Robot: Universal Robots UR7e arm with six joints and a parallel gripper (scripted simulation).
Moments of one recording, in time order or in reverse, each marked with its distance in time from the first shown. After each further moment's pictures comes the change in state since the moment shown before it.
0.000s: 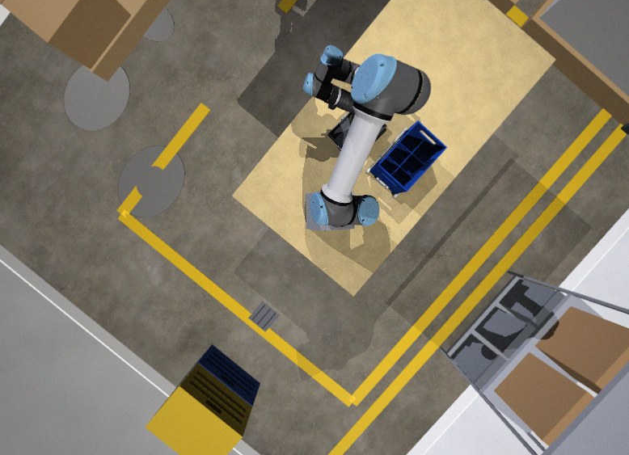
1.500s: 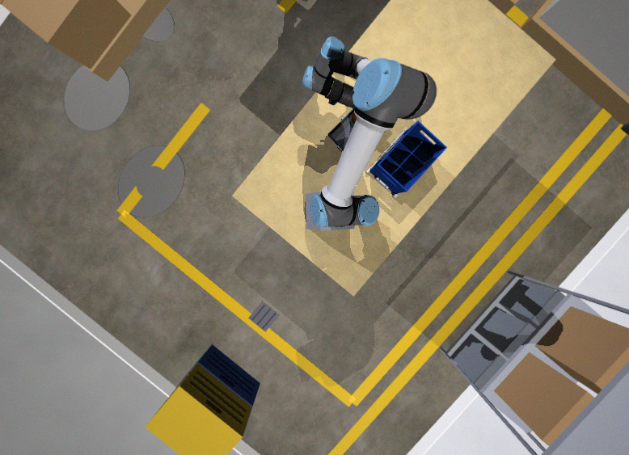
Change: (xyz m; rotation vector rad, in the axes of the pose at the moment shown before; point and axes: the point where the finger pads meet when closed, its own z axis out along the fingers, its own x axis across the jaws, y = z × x) arm 0.000 0.044 -0.016 0.000 0.000 0.000
